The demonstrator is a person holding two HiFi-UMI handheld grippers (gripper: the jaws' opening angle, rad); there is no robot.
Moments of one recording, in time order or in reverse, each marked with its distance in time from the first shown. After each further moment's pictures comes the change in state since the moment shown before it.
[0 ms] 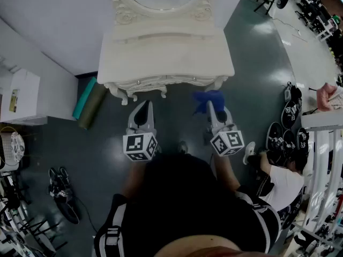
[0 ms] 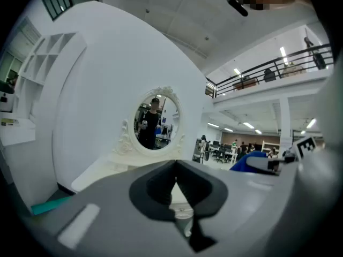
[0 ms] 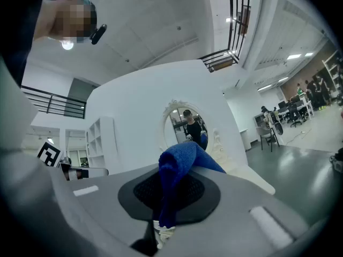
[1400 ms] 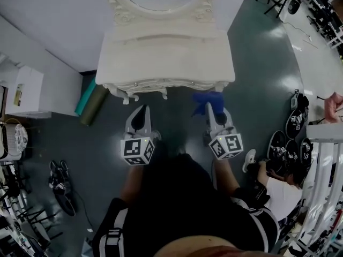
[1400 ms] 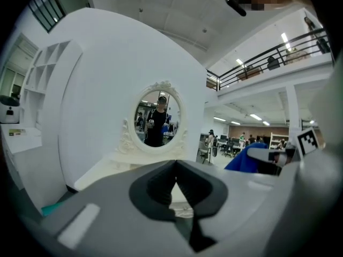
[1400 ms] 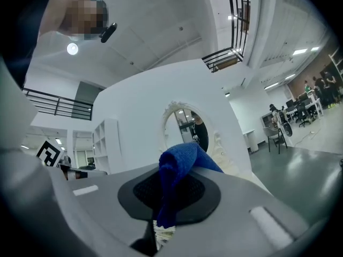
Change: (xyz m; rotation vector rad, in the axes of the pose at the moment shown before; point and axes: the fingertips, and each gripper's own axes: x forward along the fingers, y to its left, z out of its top) left arm -0.027 0.029 0.002 0.043 0.014 0.089; right arm 0.019 0.032 0.003 -0.032 -0.023 0.086
